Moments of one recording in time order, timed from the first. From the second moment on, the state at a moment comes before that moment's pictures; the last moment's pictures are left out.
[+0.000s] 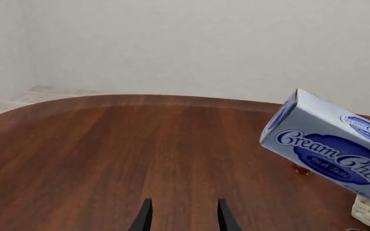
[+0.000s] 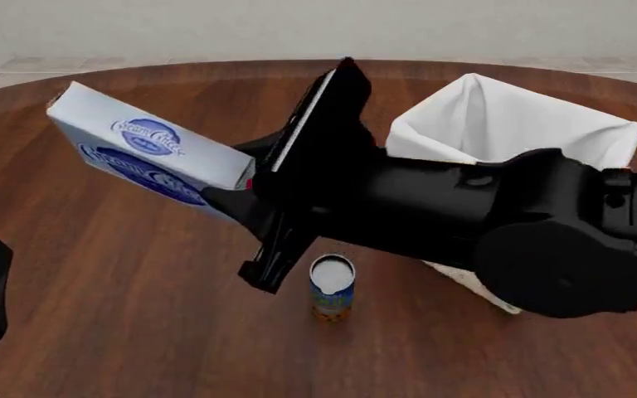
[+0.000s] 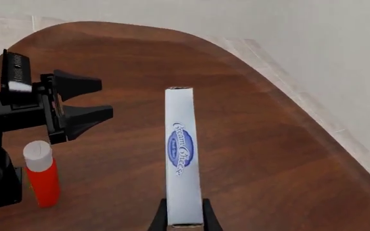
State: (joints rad) left arm 0.04 0.01 0.00 -0.01 -0.09; right arm 1.04 1.35 -0.90 -0.12 -0.33
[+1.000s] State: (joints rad) left arm 0.03 0.03 0.00 -0.03 -0.08; right arm 0.98 1.22 -1.01 0.02 -0.36
